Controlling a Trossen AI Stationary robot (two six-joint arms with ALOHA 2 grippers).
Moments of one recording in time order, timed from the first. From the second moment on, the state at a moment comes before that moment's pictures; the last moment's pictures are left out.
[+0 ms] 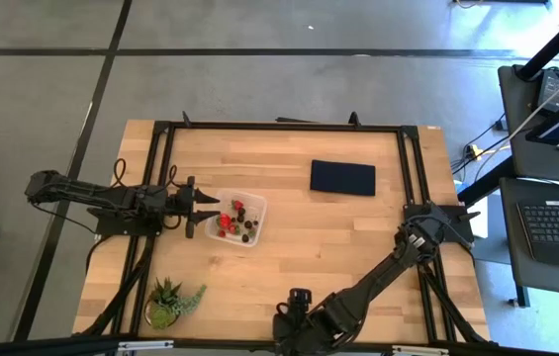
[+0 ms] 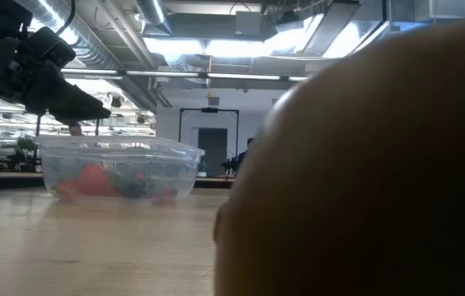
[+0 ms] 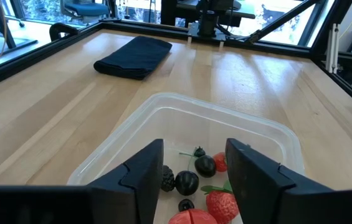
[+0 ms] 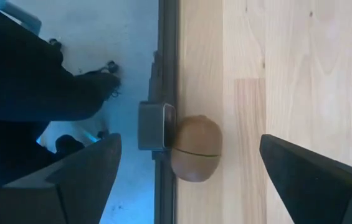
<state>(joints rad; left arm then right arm) -0.09 0.31 0.01 0.04 -0.22 -0.17 0.69 2.33 2.28 -1.05 0.13 0.68</state>
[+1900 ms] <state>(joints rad) -0.09 0.31 0.01 0.04 -0.22 -0.17 0.68 2.49 2.28 -1.09 0.13 0.78</state>
